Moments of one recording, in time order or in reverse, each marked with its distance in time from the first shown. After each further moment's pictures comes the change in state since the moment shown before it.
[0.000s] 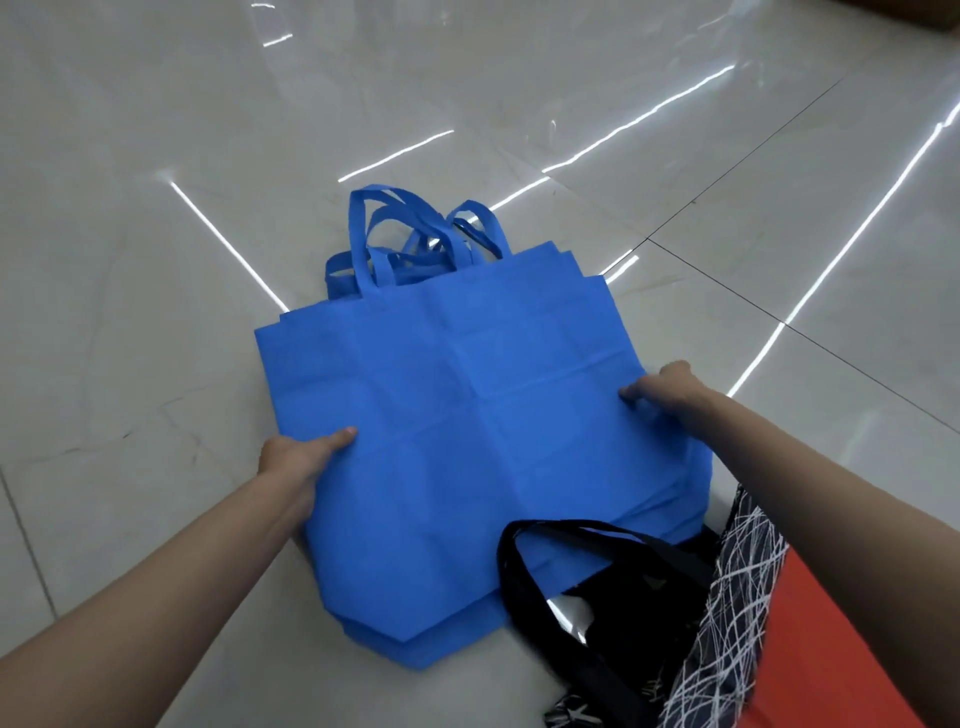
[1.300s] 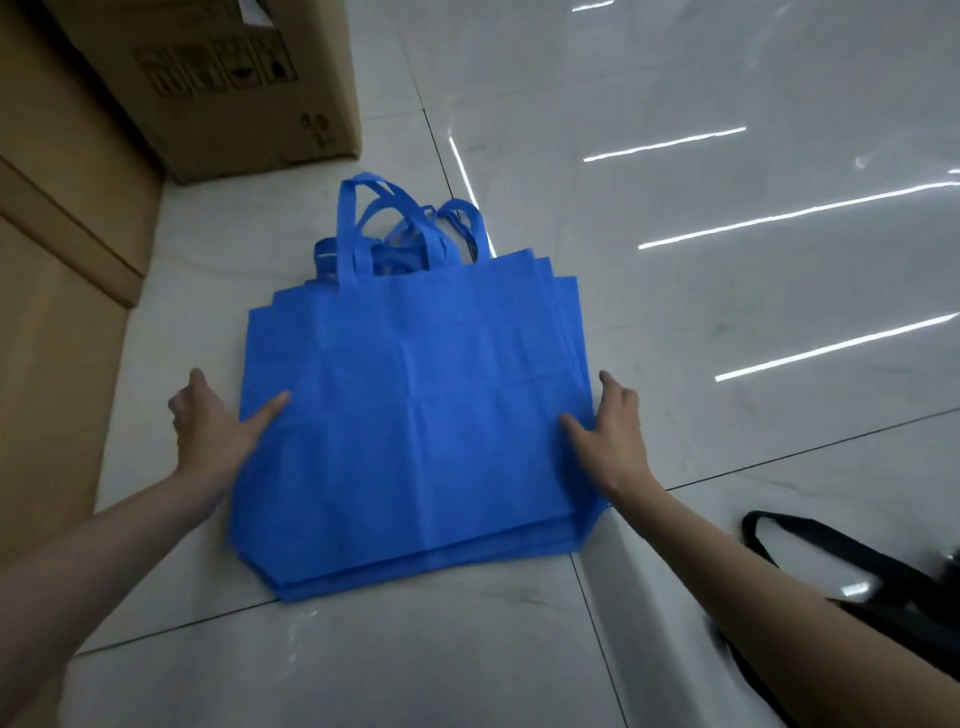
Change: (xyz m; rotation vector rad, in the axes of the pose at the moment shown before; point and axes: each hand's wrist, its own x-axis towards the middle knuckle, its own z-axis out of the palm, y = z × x) left_hand 0.022 -0.077 -0.502 0.483 0.626 0.294; right_hand -0.304 -0.119 0.393 -0.178 -0.245 -0.829
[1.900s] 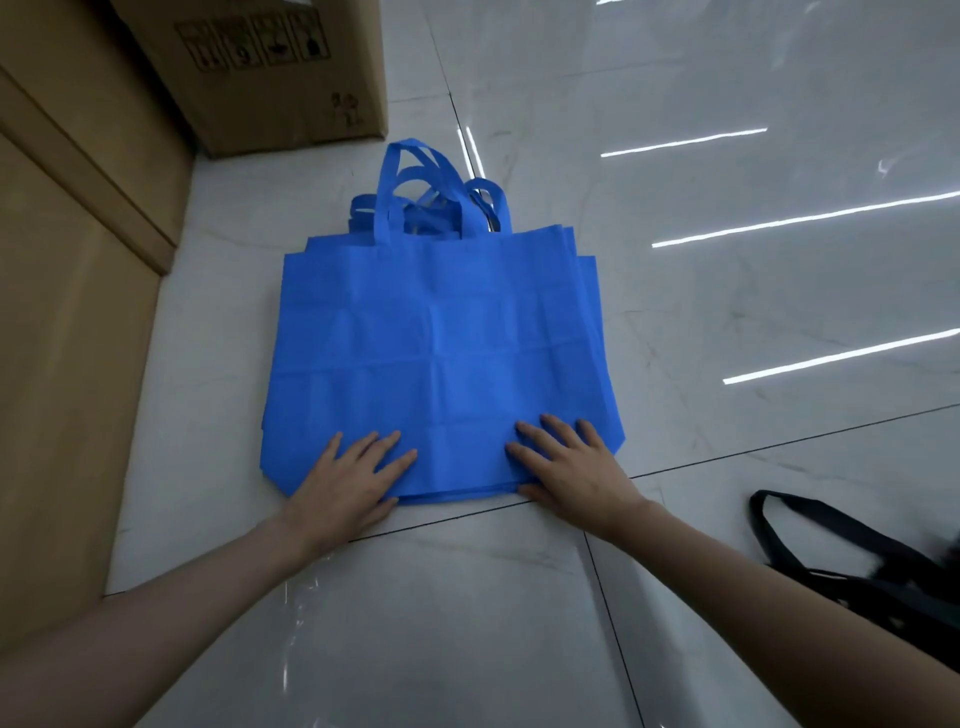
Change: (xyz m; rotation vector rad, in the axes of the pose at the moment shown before) left_hand -0.086 -0.028 0.047 0.808 -0.265 1.082; right_hand -0.035 0.021 0.031 -0.909 -0.378 -0.774
